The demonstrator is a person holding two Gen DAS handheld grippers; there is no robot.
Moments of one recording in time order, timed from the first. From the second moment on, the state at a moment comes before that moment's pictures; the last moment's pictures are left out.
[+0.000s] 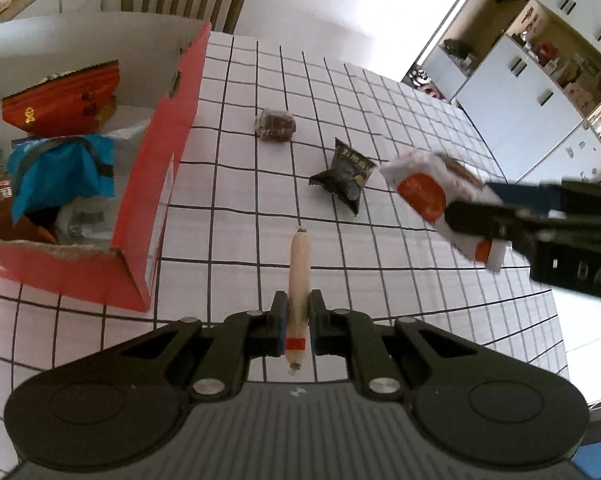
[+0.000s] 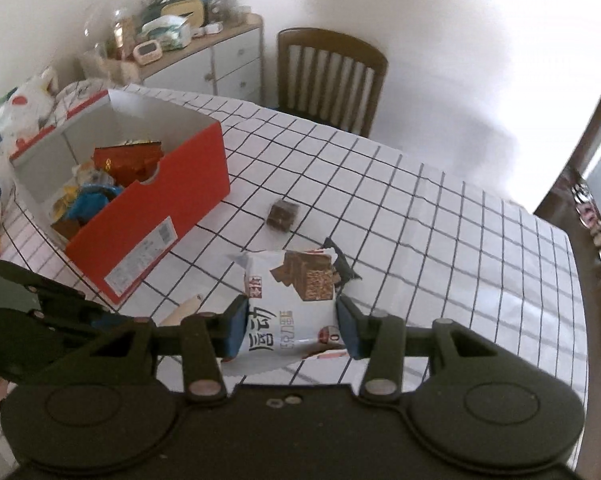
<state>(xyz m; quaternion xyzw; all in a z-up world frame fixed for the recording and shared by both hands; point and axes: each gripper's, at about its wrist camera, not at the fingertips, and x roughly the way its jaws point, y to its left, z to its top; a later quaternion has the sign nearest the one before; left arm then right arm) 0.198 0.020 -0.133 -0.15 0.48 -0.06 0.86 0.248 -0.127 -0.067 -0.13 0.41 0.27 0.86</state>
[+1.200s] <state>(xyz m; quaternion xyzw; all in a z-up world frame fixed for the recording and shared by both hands) 0.158 0.125 -0.024 -0.16 0.38 0.00 0.91 0.181 -0.050 0.003 -0.08 0.33 0.26 0.90</state>
